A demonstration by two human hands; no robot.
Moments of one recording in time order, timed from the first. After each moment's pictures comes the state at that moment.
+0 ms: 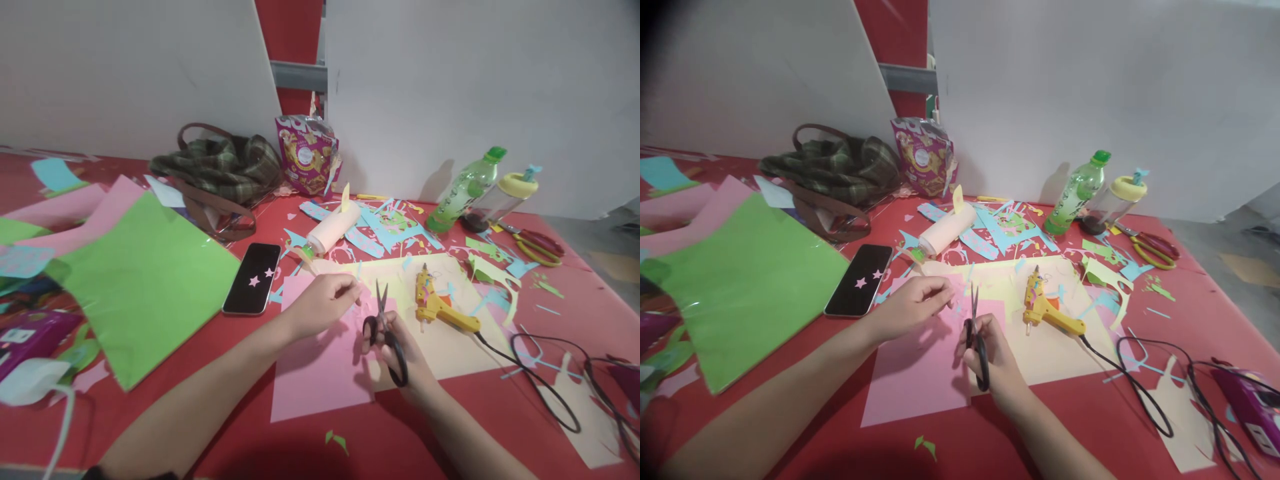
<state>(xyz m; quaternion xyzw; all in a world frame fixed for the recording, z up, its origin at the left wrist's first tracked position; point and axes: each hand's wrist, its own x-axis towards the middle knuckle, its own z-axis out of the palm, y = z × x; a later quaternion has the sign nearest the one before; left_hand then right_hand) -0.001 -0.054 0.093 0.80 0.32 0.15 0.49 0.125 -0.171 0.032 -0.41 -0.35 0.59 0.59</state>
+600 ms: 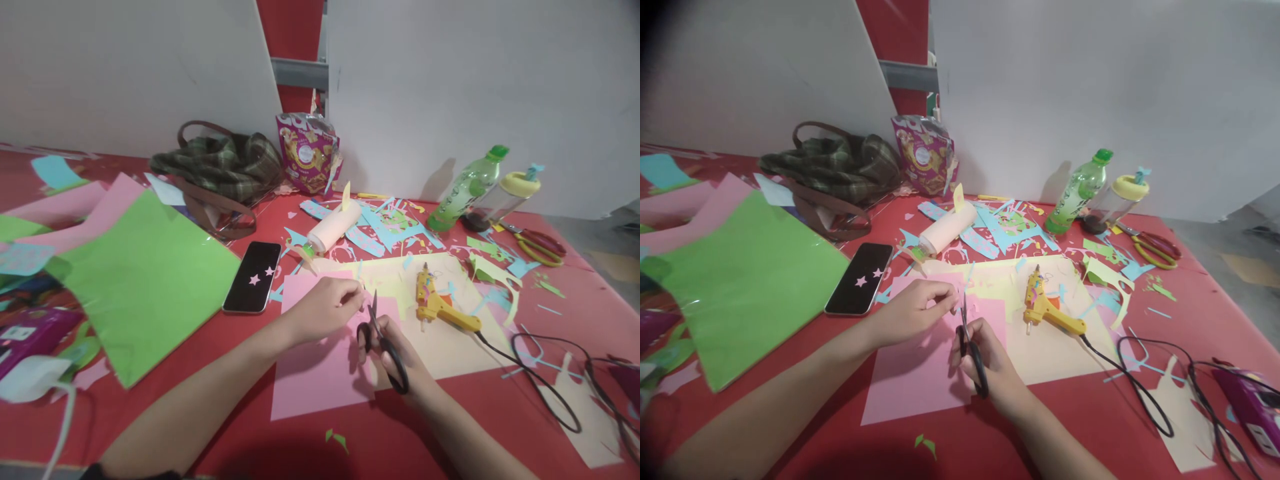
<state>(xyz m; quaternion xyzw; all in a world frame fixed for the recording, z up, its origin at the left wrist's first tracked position) -0.001 -0.058 0.093 0.83 0.29 0.12 0.46 0.124 -0.175 0.039 -0.40 -0.38 0.64 0.54</state>
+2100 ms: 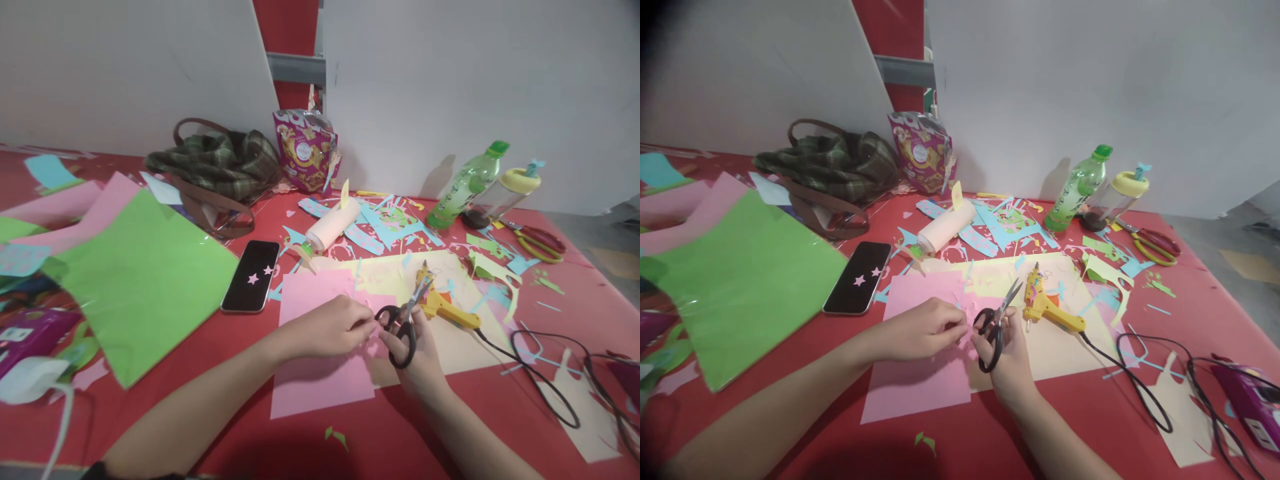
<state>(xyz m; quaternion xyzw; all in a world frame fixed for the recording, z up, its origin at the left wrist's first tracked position) 0.003 -0.070 0.085 0.90 0.16 0.05 0.41 0.127 -0.169 0.039 -0.50 -0.27 0.49 0.65</state>
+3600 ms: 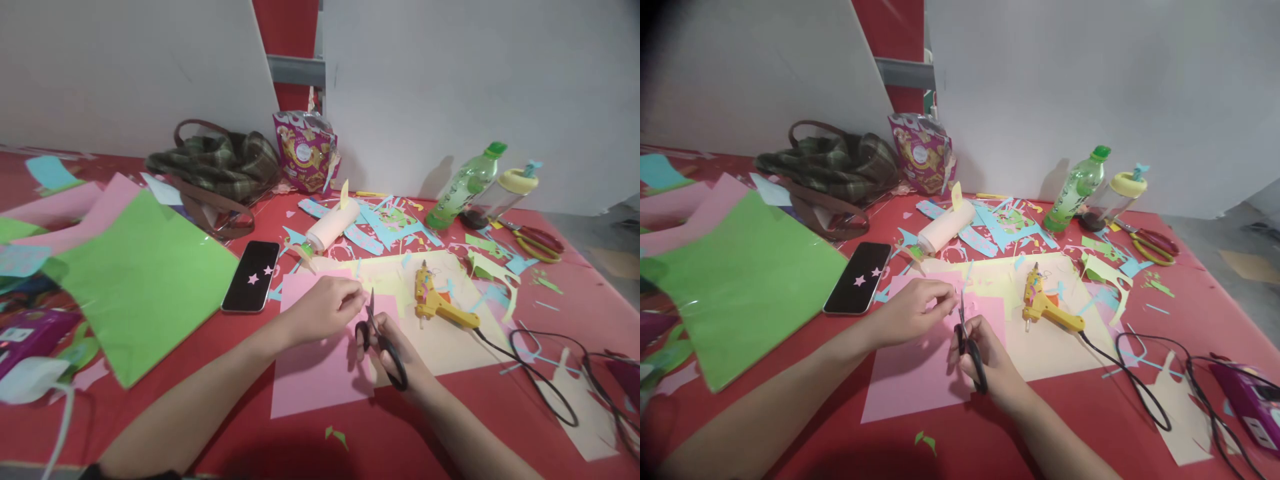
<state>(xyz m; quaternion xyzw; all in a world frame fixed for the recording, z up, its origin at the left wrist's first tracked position) -0.001 -0.059 0.091 0.88 0.25 0.13 0.38 0.125 -0.175 0.038 -0.38 -0.39 0.64 0.54</state>
